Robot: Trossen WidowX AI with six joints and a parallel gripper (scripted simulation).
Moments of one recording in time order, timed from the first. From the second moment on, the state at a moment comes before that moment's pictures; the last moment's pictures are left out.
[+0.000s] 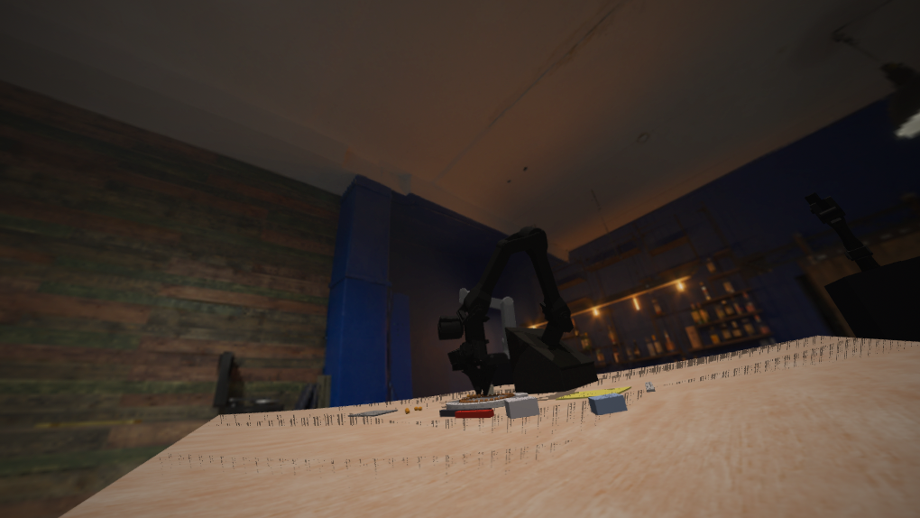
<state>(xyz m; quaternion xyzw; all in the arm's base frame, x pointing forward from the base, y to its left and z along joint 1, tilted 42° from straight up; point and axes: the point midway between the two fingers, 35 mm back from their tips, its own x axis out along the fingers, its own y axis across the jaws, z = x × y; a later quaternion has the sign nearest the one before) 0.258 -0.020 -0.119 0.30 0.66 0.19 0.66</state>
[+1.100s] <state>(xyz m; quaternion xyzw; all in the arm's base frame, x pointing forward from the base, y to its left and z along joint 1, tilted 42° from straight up) 0.257 -0.019 -0.119 0.30 0.66 0.19 0.66</state>
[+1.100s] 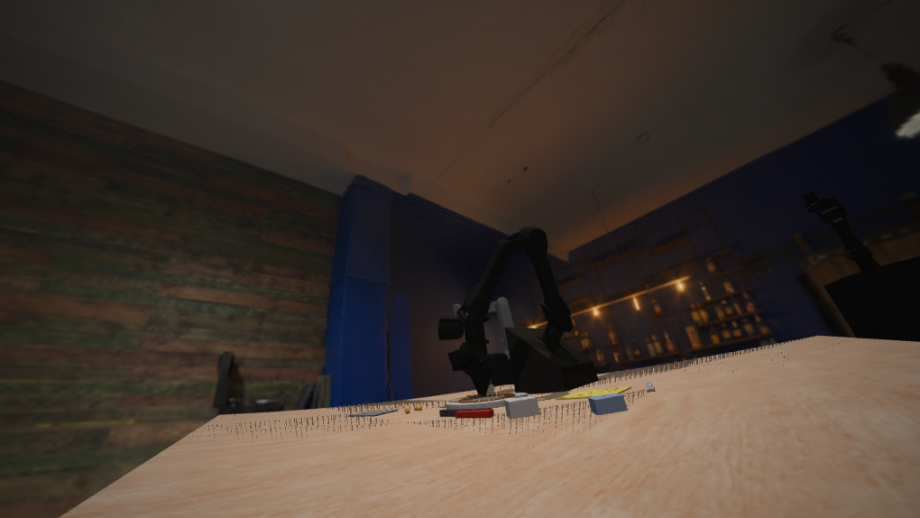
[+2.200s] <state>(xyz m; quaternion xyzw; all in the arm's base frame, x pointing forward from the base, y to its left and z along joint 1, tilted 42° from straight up) 0.256 -0.025 -0.122 0.30 0.66 0.20 0.66</state>
